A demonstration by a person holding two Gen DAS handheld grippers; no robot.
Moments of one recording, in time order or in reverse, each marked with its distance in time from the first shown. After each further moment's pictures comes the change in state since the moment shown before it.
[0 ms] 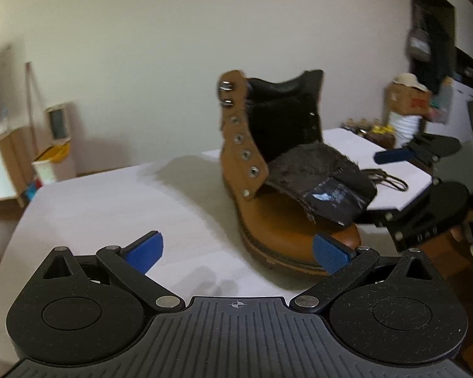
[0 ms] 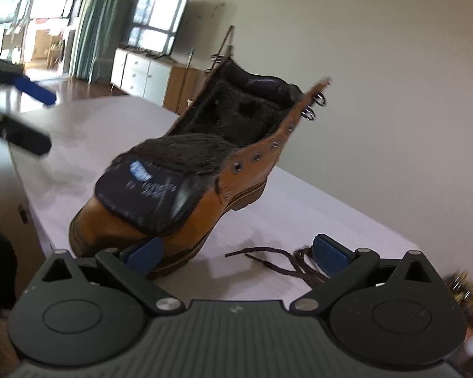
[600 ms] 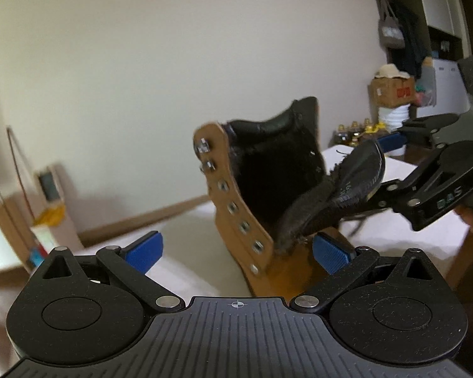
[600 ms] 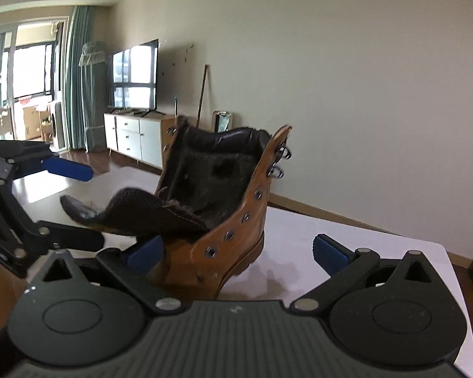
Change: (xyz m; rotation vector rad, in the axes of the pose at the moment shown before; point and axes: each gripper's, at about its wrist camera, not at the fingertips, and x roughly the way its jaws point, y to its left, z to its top) left arm 0.038 -0.006 0.043 0.207 -0.116 0.054; right arm 0.018 -0.036 0.042 0.192 -0.136 0.054
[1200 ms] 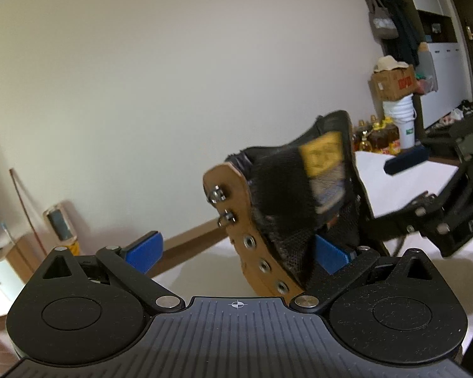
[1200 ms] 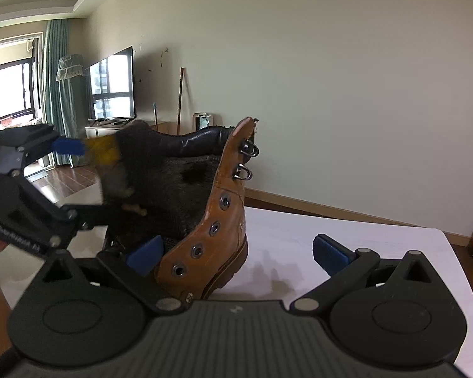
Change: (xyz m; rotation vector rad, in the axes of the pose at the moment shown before) left arm 0.032 0.013 0.022 0.098 -0.053 0.027; right arm 0.029 -0.018 -0.001 0.080 0.012 -0.047
